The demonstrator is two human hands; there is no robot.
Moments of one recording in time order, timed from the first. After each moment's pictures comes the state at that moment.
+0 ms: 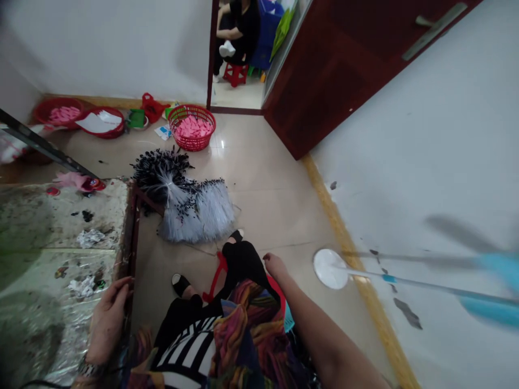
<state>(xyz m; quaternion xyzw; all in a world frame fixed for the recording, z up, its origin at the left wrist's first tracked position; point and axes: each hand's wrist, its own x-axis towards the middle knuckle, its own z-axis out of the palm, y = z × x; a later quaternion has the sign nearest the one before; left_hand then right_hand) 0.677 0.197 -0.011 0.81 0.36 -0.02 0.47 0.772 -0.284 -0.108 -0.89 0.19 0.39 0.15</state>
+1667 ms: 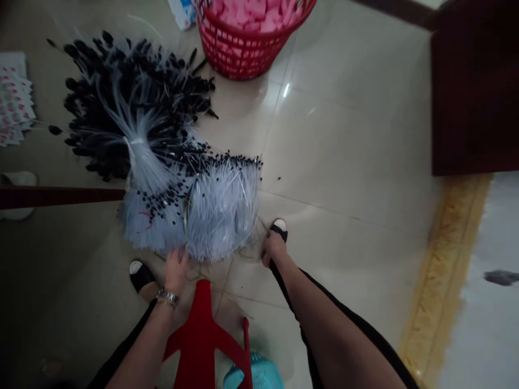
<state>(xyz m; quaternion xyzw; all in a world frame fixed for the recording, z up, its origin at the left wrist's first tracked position) 0.978 -0.065 -0.452 0.74 0.50 -0.21 0.40 1.142 -0.357 -0.561 -0.90 0.02 0.44 0.01</state>
